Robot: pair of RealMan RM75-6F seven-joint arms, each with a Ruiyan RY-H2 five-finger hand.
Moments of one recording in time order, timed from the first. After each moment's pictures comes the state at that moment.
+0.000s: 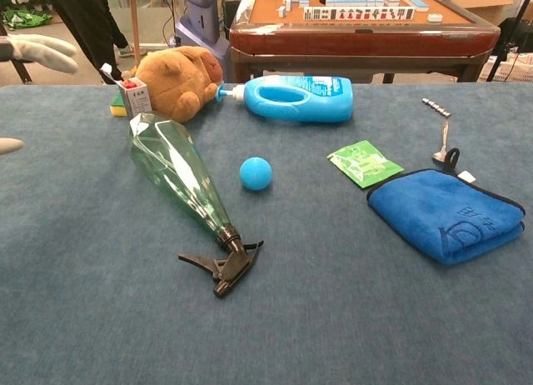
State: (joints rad) left arm -0.46 -1.04 -0.08 -1.72 1.71 1.13 -0.15; right arm 0.03 -1.00 0.04 -1.73 -1.57 1.53 -0.01
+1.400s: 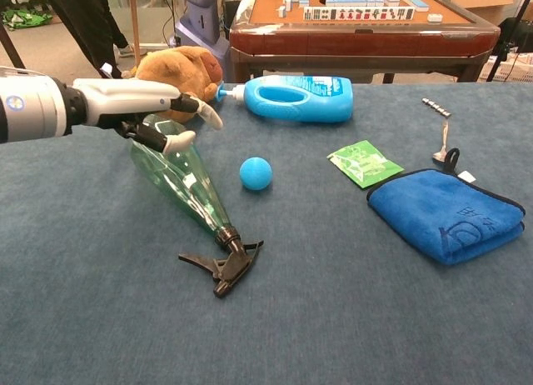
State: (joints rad) left arm -0.89 -1.37 -0.17 -1.46 1.31 0.68 0.09; right arm 0.02 -1.00 0.03 -1.71 -1.56 1.53 0.02
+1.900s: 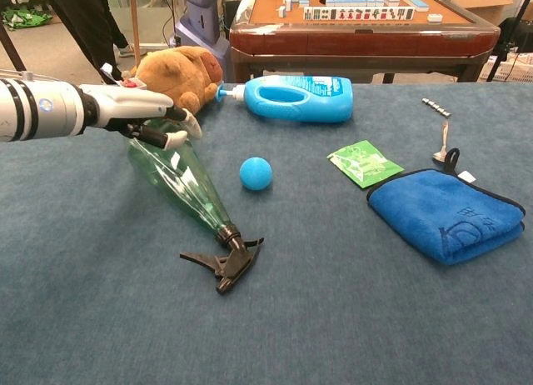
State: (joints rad) left arm -0.97 -1.41 -0.15 -1.39 0.93 0.64 0.37; right arm 0.00 -1.00 0.03 -1.70 -1.55 1.54 0.03
